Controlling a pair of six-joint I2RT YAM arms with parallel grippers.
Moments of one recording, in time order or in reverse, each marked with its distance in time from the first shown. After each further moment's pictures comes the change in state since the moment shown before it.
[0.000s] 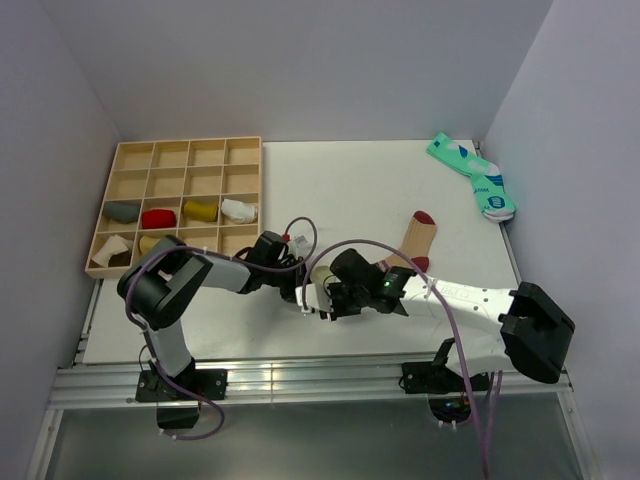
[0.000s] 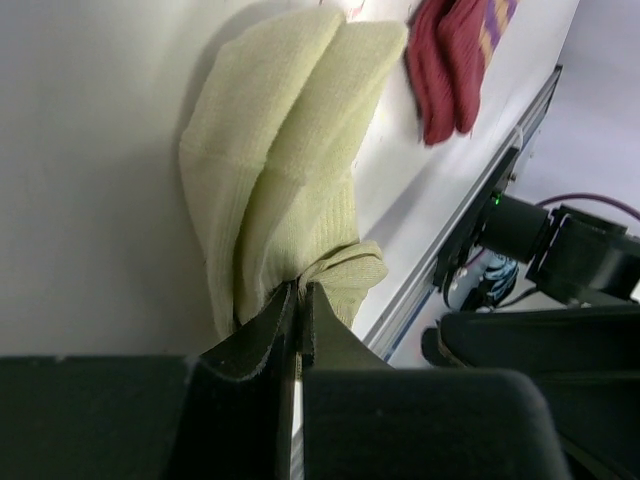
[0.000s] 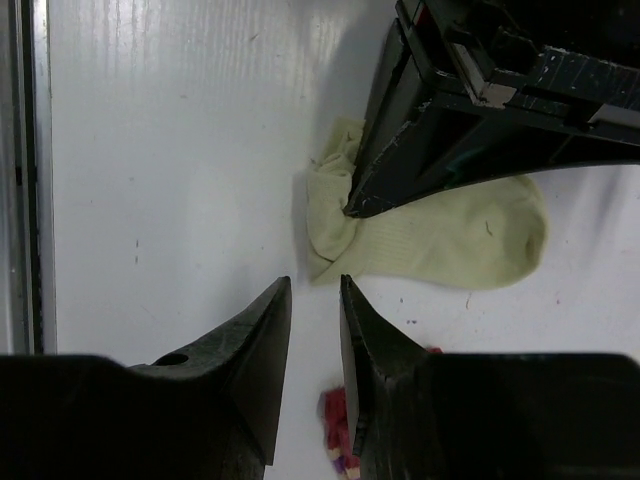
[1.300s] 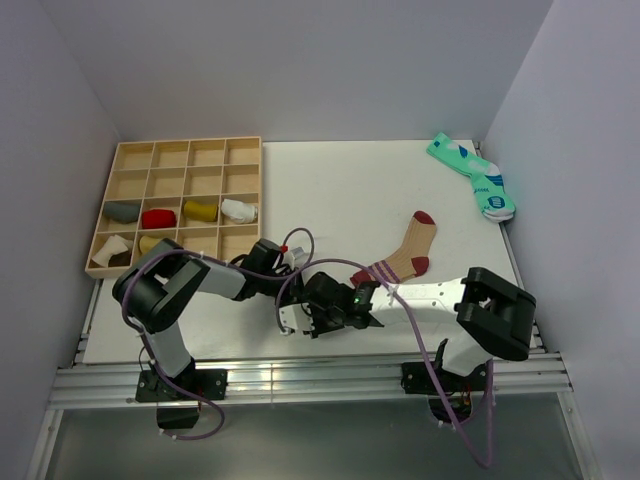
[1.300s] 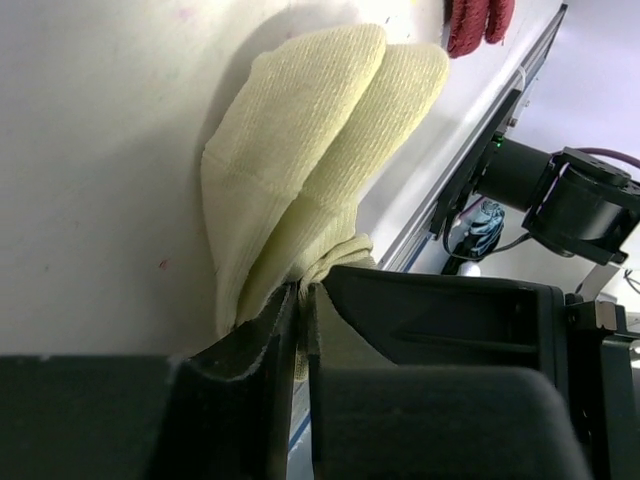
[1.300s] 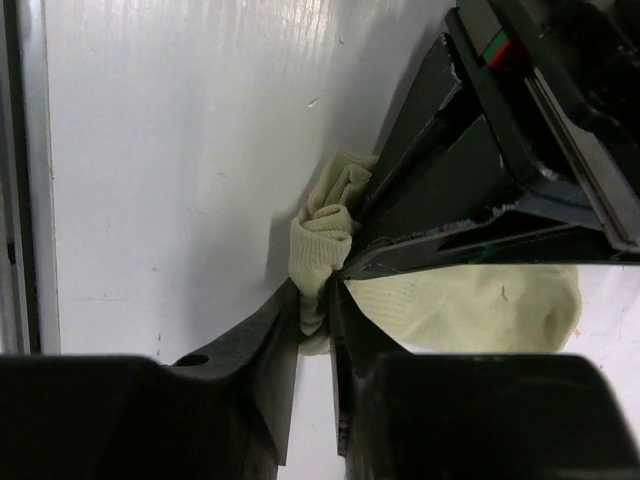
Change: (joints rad) left arm 0.002 -0.040 -0.094 0.004 0.104 -0.008; right arm 0.199 0.226 0.025 0.119 0.176 0.074
